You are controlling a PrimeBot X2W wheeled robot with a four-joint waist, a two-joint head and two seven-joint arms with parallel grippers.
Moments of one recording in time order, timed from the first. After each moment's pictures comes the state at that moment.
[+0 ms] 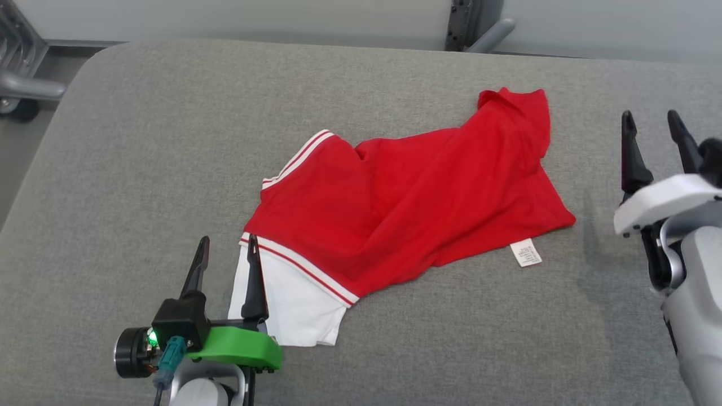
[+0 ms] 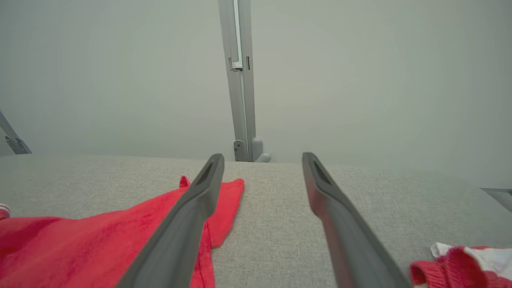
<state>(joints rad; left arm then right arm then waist) -0.11 0.05 -0.24 0.19 -0.23 0.12 -0.26 -0.59 -0.29 0.01 0.66 0.28 0.13 -0.26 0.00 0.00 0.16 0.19</state>
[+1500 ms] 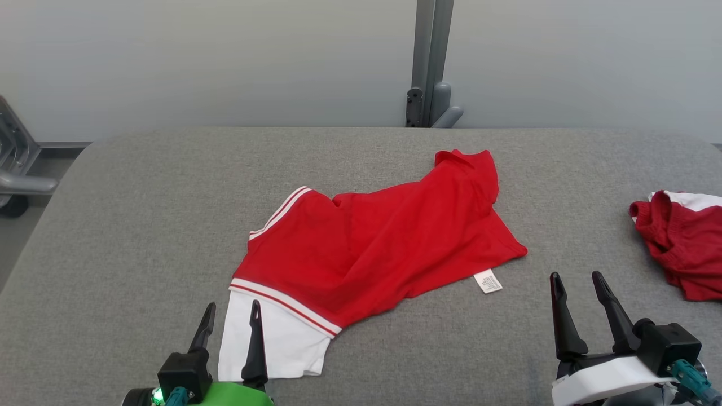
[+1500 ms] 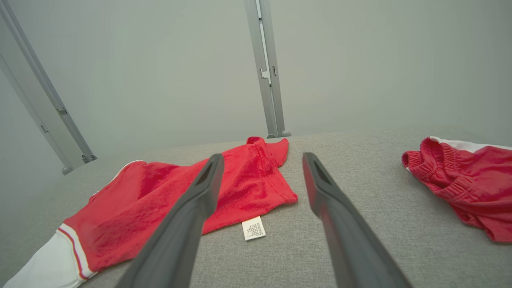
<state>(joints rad) 0.03 0.05 -0.21 0.25 -0.23 0.05 -0.26 0.09 -0.05 0.01 0.08 0.24 0.13 -0.26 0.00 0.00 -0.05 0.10</state>
